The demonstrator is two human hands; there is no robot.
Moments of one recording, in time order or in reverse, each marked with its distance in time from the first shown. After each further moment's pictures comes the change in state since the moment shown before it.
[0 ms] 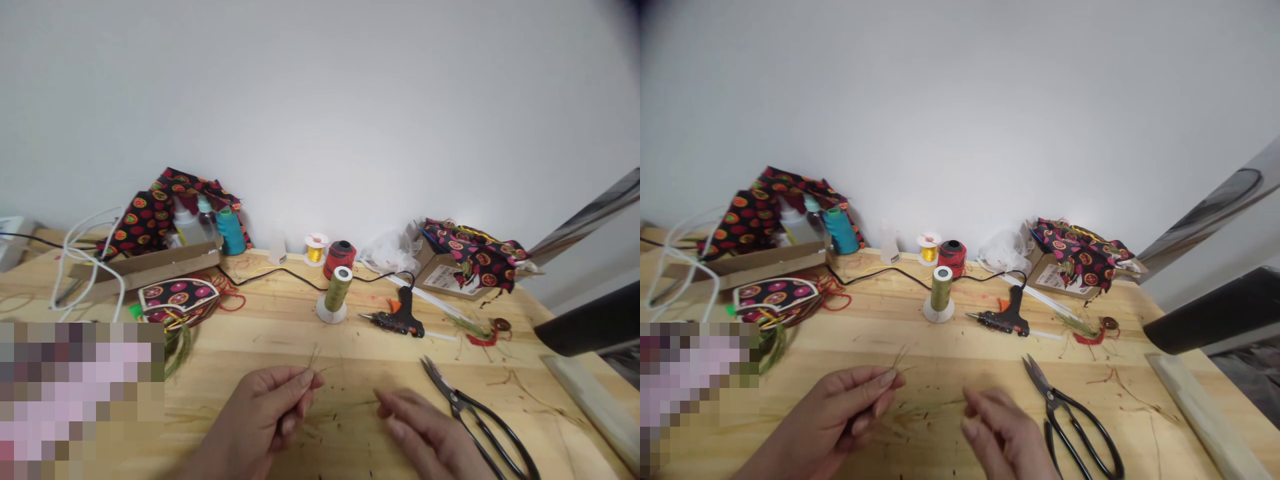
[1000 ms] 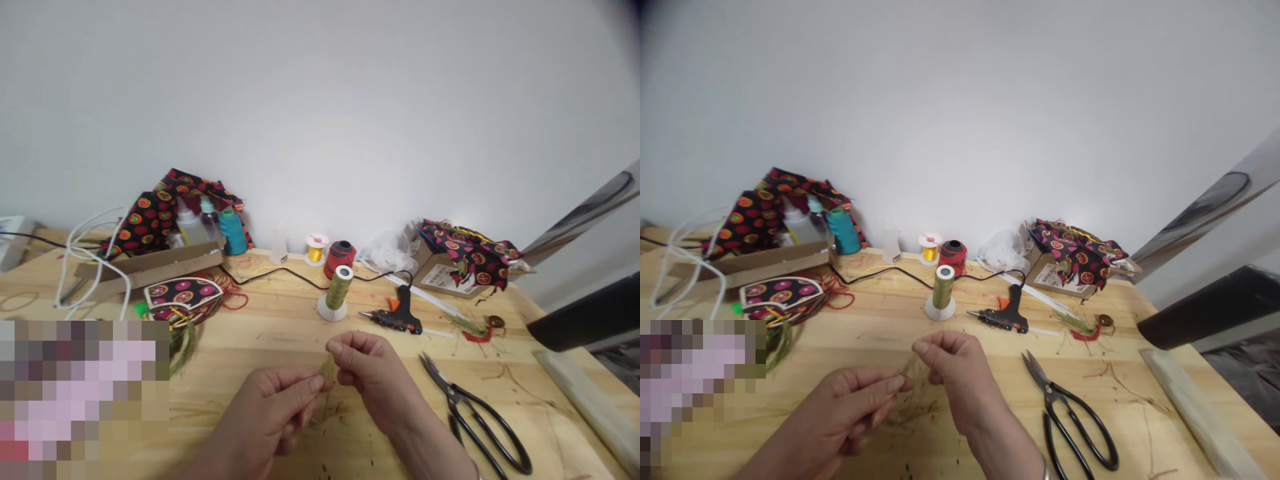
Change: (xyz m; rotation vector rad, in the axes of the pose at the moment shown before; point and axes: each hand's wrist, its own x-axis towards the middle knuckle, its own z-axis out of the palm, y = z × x) left_hand -0.007 0.002 -0.001 0.182 -0.077 0.011; right_hand 0.078 -0.042 0.035 0.912 0.086 0.331
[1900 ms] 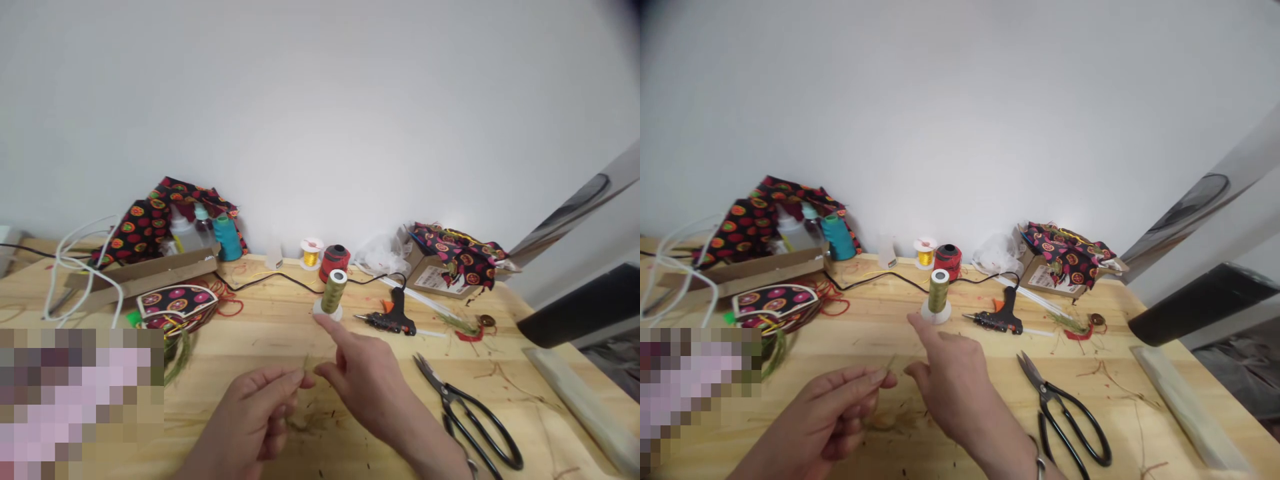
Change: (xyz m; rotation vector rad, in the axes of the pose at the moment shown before) left_hand -0.007 0.007 0.001 -0.199 0.201 0.024; right_hand -0.007 -0.015 -0.002 -1.300 0.026 -0.538
